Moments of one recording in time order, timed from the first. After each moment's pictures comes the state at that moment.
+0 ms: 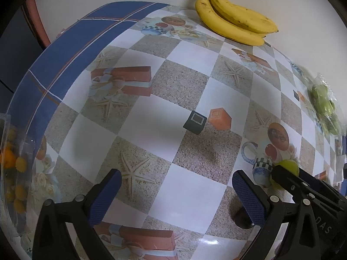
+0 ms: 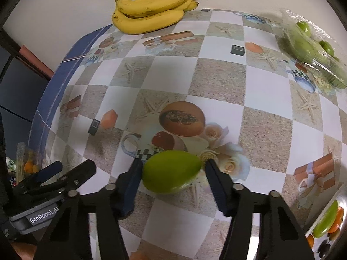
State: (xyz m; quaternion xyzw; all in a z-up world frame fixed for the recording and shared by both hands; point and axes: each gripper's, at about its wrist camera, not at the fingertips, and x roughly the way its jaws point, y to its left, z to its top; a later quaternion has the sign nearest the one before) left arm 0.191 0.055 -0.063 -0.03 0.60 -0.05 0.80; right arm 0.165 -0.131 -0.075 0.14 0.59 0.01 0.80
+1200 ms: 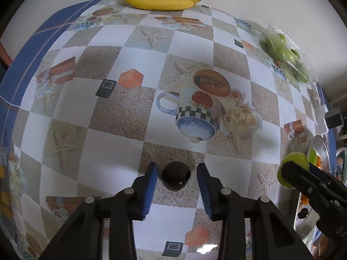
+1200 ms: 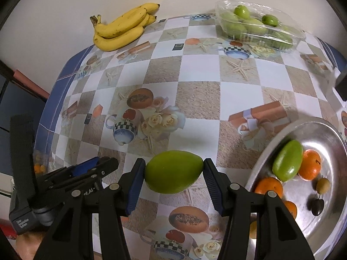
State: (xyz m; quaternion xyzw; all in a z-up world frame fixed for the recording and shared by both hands) left arm 0.145 -0.020 -0.065 0.02 0.62 -0.17 0.76; right arm 0.078 -0.188 -0.033 0.19 0.57 -0.05 0.80
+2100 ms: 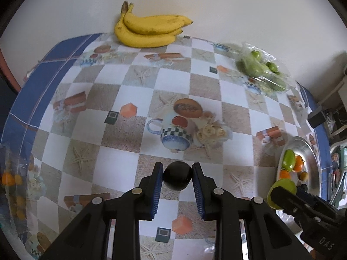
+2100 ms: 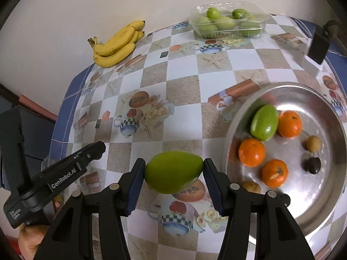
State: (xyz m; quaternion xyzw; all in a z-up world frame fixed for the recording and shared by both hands) left arm 0.112 -0.029 -0.001 0.04 0.55 -0.19 0.81; right arm 0.016 -0.199 -0.007 0.26 0.53 -0.07 0.80
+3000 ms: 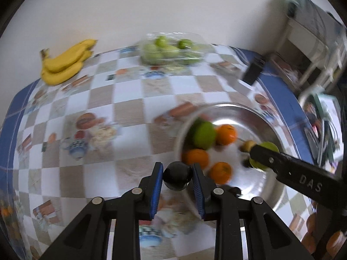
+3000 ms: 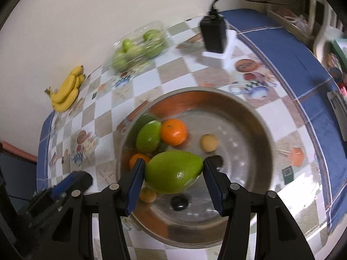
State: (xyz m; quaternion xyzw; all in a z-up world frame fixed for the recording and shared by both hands) left arm 0.008 -0.177 0.020 0.14 0.51 -0.32 0.78; right arm -0.074 -0.320 0.003 0.31 0.48 -0.21 0.79
